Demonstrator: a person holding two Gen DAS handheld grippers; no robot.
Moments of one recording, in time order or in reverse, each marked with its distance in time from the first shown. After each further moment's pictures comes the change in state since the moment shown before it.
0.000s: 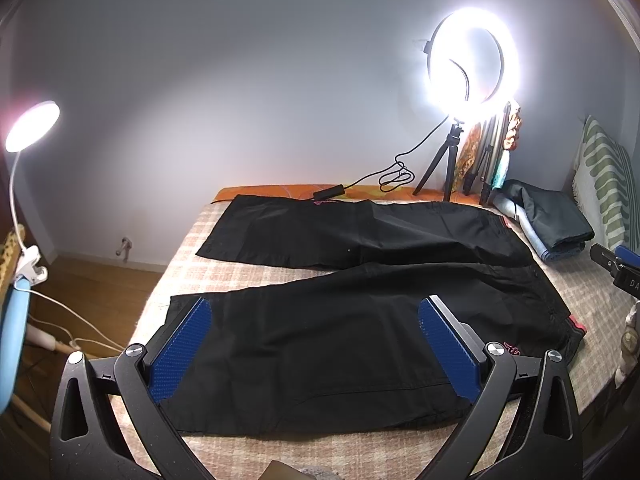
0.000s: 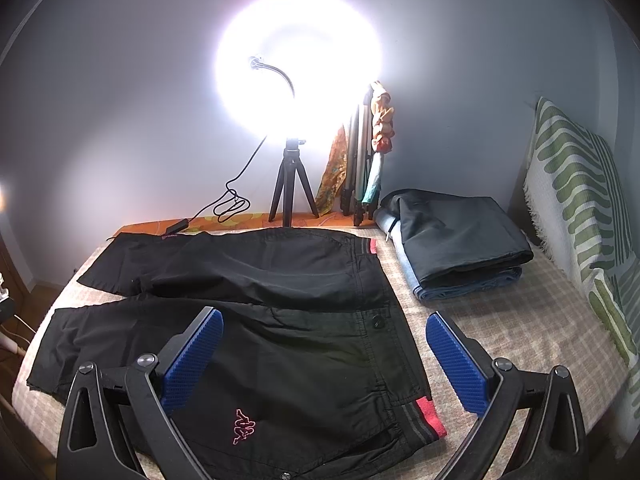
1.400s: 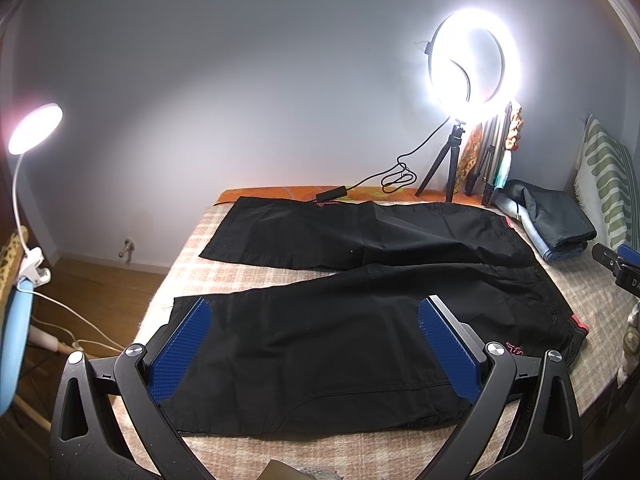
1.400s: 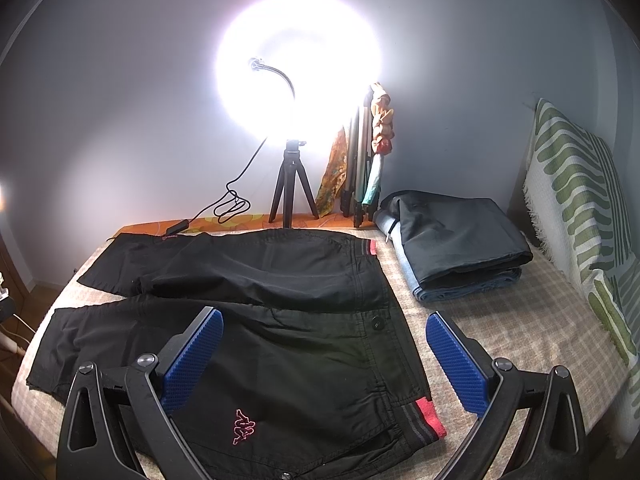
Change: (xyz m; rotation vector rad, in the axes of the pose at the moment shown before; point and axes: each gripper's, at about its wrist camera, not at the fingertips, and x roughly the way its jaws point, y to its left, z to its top) left arm 0.000 0.006 0.001 0.002 -0.006 0.001; right arm -0.004 0.000 0.002 0.003 -0.010 -0.006
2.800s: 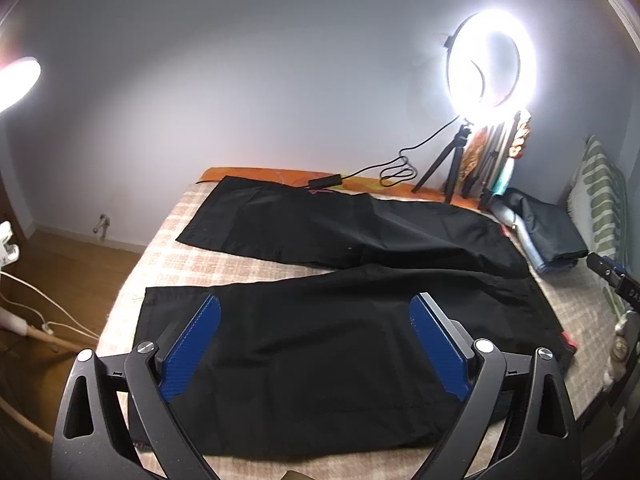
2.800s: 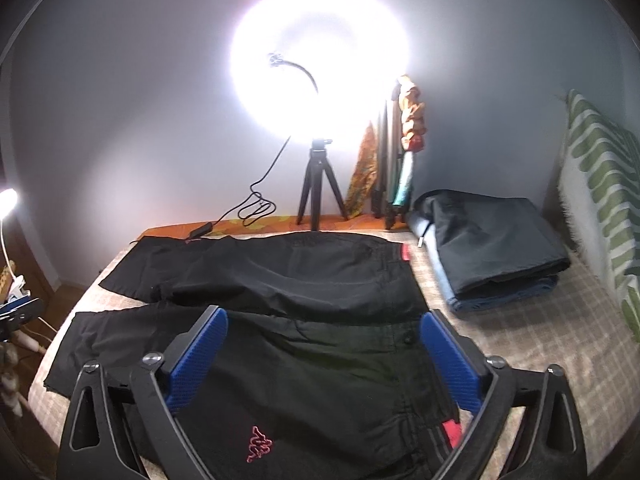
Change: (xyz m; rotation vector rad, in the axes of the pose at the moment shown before) left arm 0.042 0.017 0.003 -0.078 0.058 -0.078; right arm 0.031 -0.003 0.012 -0.004 0.012 0.136
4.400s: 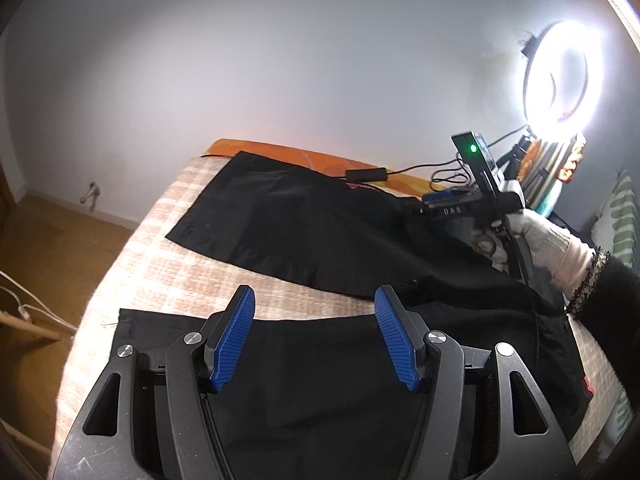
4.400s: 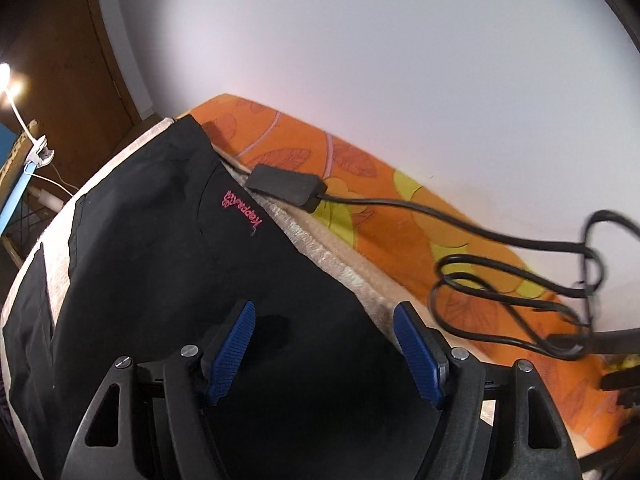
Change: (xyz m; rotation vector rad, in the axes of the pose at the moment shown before) left arm 0.093 0.056 0.028 -0.124 0.071 -0.005; right arm 0.408 0.194 0.089 -0.560 0.471 0.503
